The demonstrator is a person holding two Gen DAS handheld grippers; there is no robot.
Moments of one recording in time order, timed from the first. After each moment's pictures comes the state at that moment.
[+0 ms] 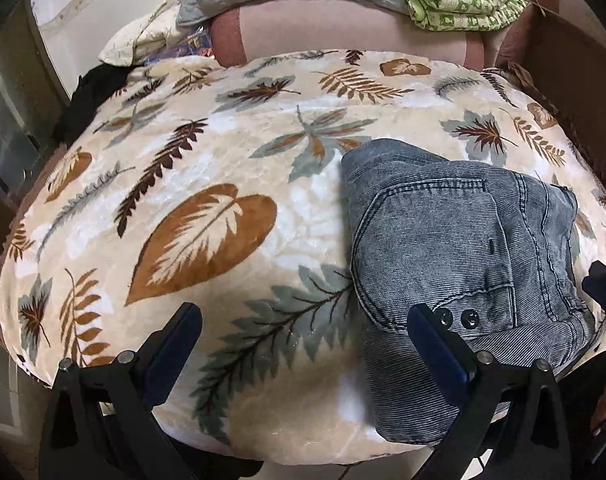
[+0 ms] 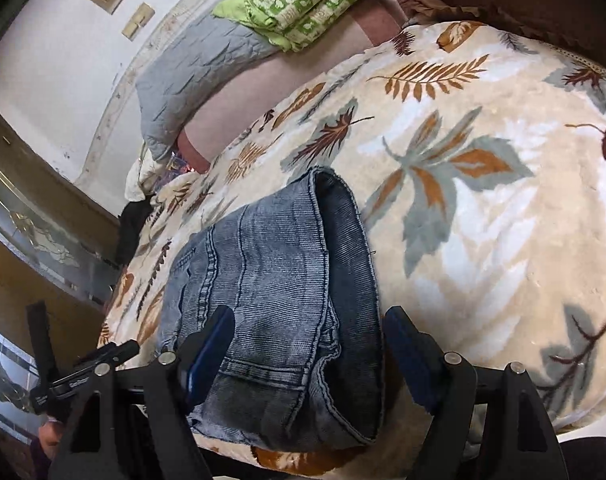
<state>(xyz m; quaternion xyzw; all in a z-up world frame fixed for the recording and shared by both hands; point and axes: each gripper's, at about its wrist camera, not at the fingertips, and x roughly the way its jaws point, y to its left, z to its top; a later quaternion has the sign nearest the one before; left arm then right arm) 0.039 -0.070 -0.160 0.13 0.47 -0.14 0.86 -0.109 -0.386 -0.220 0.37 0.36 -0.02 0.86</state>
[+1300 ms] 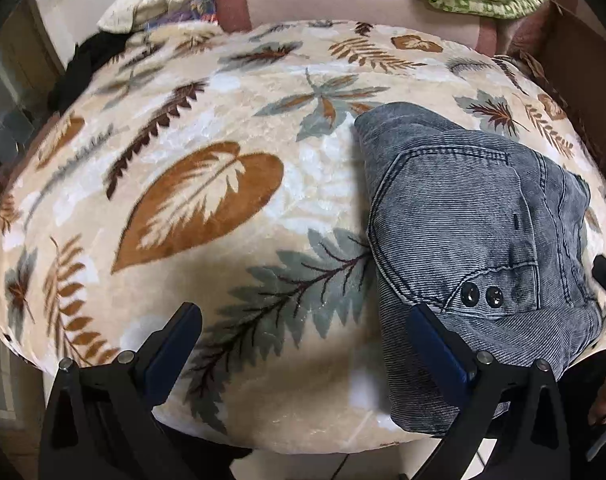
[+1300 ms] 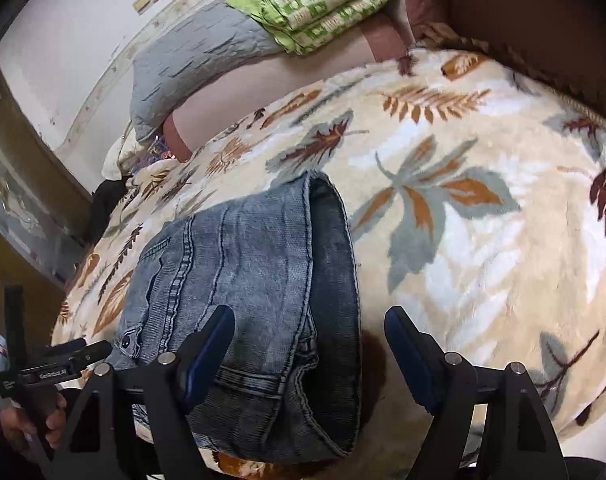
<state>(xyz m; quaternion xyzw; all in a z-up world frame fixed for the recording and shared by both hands) 0.048 -0.056 -0.186 0.11 0.53 -0.14 0.83 -0.106 -0.380 -0.216 0.30 0.38 -0.06 0.87</state>
